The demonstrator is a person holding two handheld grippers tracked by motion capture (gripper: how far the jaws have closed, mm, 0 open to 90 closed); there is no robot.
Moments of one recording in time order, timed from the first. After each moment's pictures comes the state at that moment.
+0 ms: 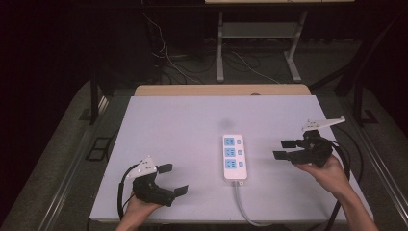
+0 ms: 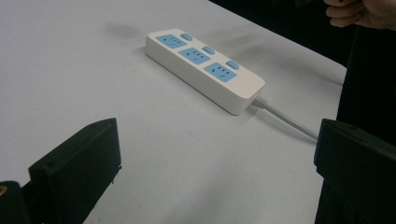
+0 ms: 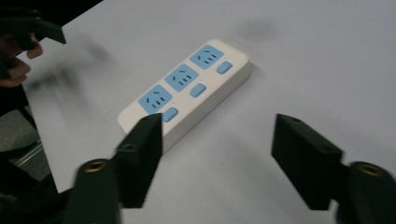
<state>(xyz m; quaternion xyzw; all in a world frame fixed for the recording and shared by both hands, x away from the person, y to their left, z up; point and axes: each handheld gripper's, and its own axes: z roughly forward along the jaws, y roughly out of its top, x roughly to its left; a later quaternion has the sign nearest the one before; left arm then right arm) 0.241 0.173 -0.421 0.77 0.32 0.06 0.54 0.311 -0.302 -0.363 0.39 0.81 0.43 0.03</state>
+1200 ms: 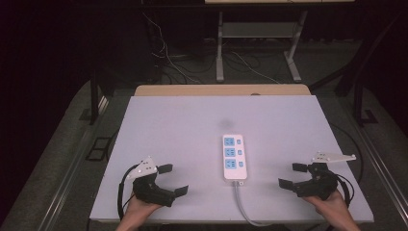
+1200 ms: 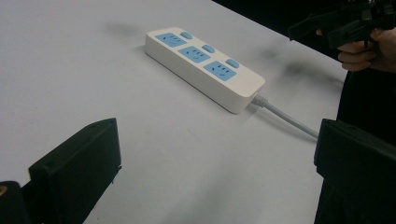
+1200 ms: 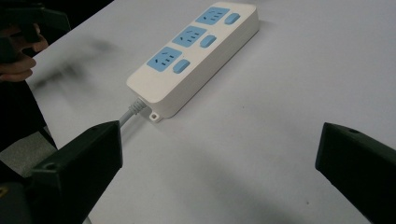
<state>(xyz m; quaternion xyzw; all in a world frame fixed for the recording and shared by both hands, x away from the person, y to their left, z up) 0.240 0.173 -0.421 0.77 0.32 0.06 0.54 0.249 -0.316 -0.420 0.43 0.77 0.48 0.03</state>
